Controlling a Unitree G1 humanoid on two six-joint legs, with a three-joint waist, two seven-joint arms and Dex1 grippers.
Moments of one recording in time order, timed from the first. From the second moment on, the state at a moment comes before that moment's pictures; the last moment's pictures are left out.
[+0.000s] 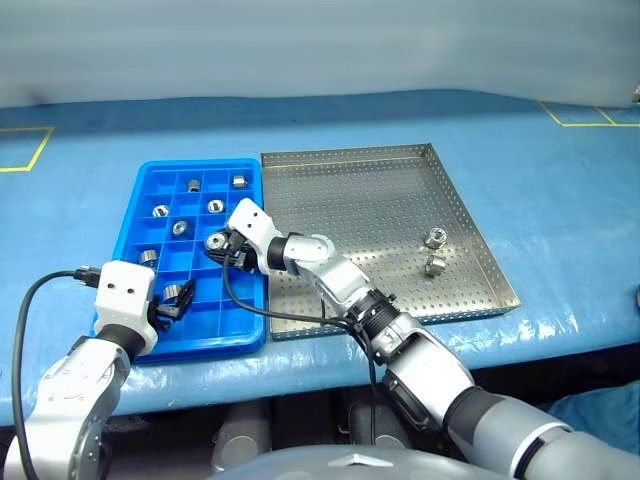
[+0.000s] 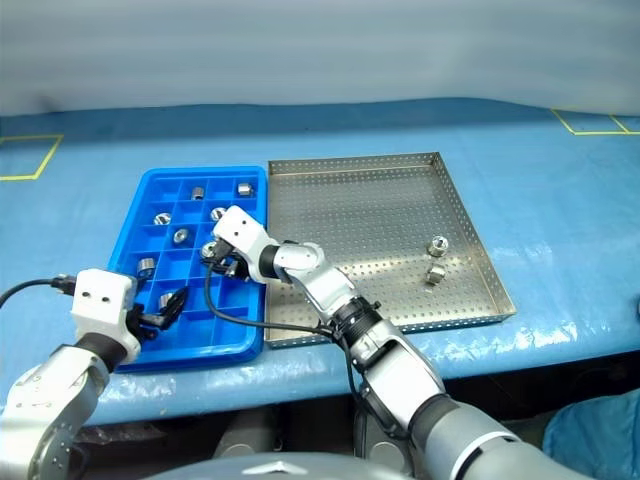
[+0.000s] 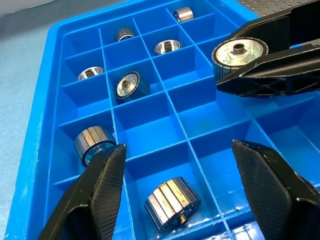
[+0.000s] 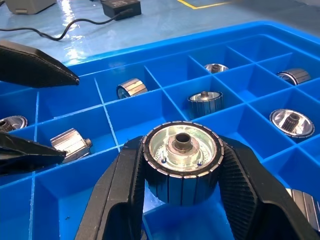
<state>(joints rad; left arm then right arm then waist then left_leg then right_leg) 0.33 0.43 0.30 -0.80 -0.29 0.80 -0.24 -0.78 0.14 0.45 0.62 0.11 0.16 0.62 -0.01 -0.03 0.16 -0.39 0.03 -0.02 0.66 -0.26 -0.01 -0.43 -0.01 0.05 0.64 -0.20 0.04</state>
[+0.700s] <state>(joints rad) 0.14 0.38 0.14 -0.77 -0.32 0.76 -0.28 -0.55 -0.09 0.31 0.04 0.09 0.37 0.46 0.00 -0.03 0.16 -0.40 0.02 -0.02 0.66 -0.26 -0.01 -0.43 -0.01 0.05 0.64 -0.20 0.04</state>
